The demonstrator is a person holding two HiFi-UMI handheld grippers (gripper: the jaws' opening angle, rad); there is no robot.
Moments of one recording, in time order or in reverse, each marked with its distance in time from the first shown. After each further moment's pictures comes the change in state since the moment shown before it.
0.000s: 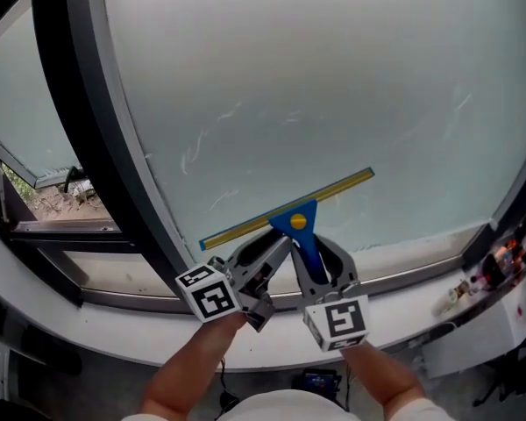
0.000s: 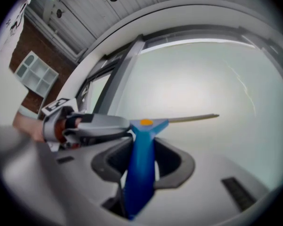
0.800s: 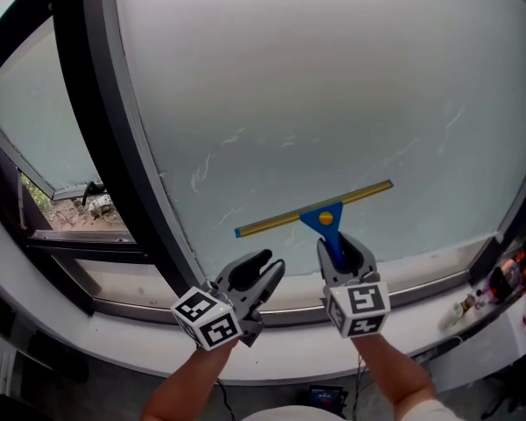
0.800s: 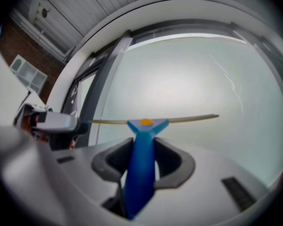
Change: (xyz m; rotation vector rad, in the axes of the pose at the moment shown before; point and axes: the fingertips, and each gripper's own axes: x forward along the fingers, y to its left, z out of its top) left arm -0.021 -0.041 0.004 0.369 0.072 0.141; right arm -0.013 -0.066 0.010 0.078 0.072 -0.083
